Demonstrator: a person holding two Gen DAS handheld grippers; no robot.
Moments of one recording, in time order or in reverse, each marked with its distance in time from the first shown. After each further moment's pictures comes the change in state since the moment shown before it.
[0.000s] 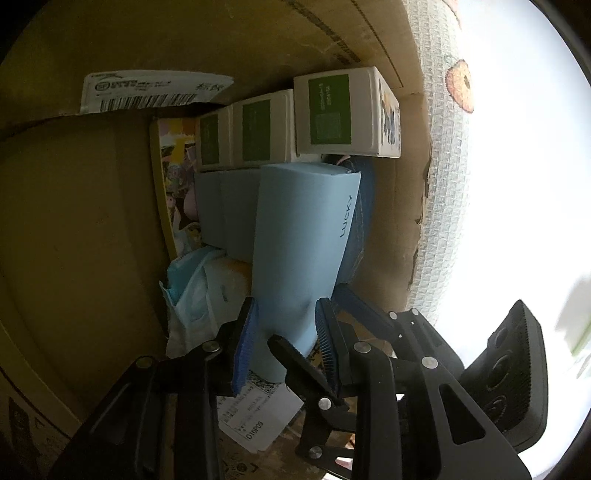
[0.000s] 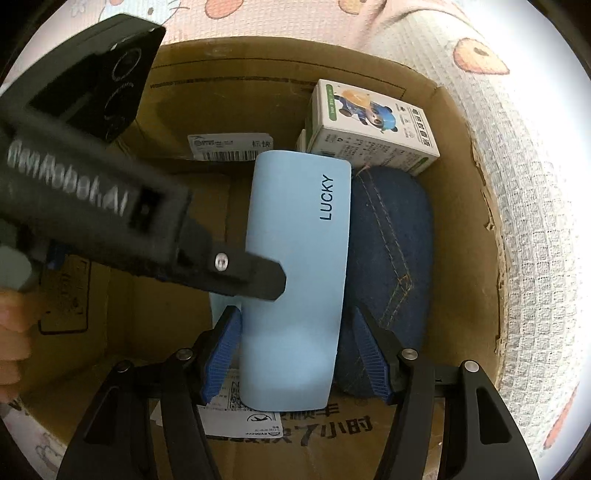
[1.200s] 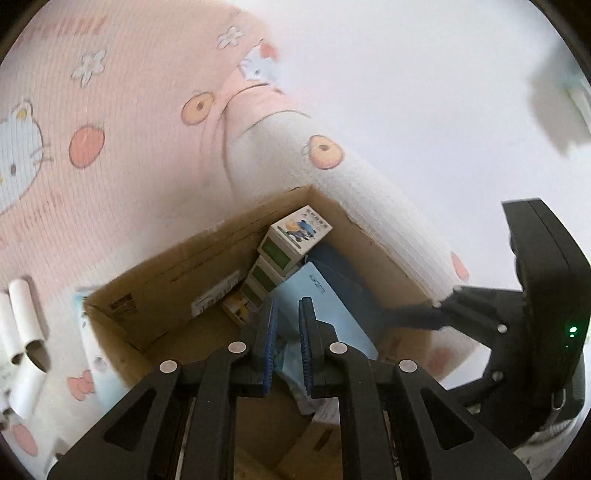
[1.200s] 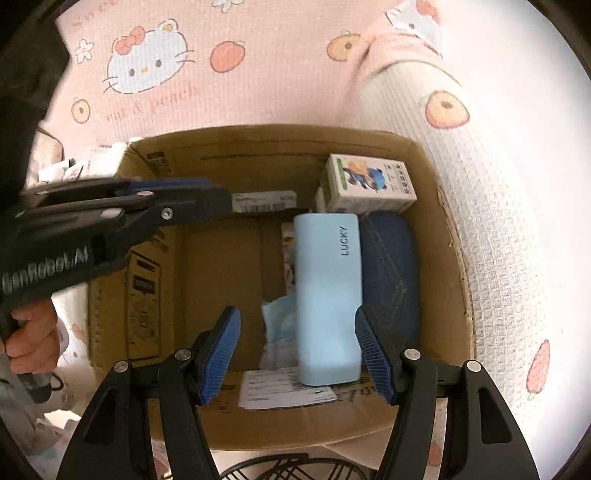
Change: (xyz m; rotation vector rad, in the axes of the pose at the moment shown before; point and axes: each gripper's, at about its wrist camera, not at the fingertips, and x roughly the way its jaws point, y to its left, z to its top) left arm -0.119 -0.077 -0.061 0.737 -0.461 0.355; right arm -0.081 0.051 0.007 0.074 -0.112 -0.007
